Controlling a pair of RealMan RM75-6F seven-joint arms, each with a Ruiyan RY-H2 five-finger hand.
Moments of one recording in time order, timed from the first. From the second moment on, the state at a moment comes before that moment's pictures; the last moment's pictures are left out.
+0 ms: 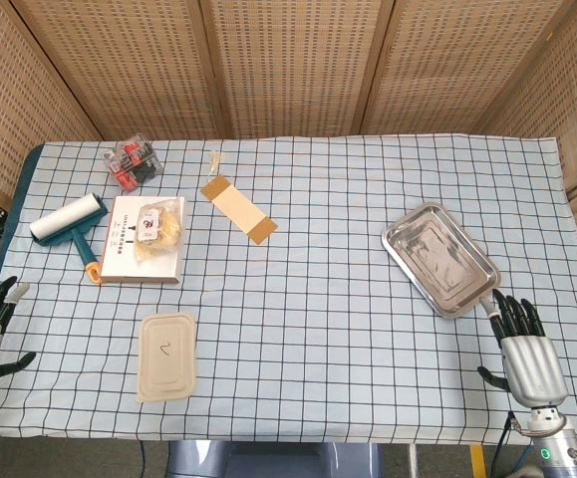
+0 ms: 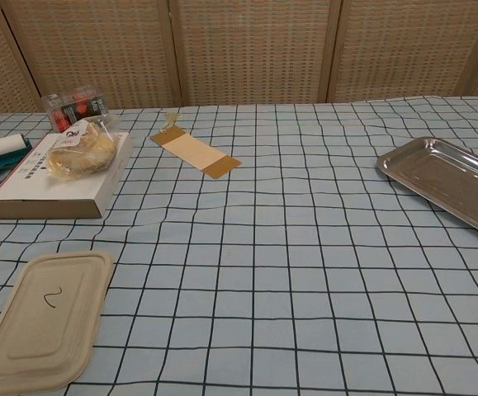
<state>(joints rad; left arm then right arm) -0.09 -1.12 -0.01 -1.56 1.49 1.45 0.08 0.09 -1.19 0.03 -1.66 -1.53 1.45 -0.21</state>
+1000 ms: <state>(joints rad) -0.36 -1.11 -0.20 -1.64 1.26 1.16 0.32 0.11 -1.16 0.06 -1.66 -1.45 1.40 -0.17</state>
